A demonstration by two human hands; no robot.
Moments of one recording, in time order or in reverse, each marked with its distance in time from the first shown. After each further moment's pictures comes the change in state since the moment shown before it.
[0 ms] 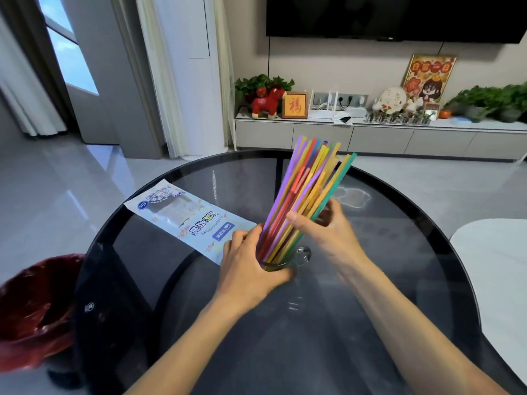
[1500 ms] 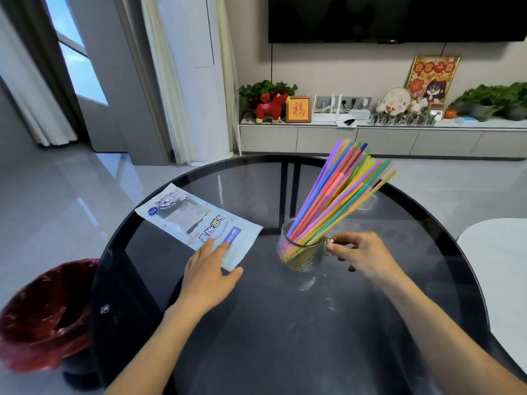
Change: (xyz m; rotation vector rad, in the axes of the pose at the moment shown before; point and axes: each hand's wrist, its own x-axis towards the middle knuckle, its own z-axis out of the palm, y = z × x) left_hand 0.005 -0.061 -0.038 0.308 -0.108 -0.175; right_hand 0.010 0.039 -0.055 -0.488 -0.029 0.019
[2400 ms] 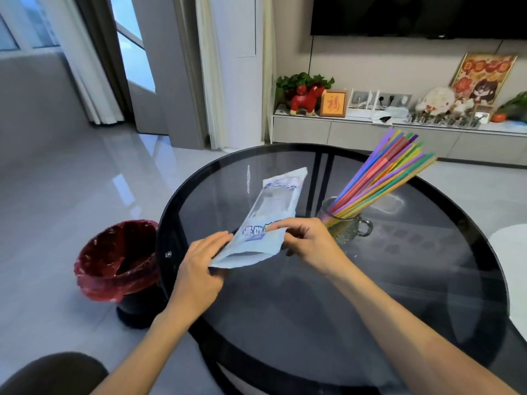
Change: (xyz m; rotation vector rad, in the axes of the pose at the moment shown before) left_hand -0.104 -0.070 -0.038 -0.239 0.454 0.256; right_hand -0.071 -0.095 0.111 0.313 -0.367 -0.341
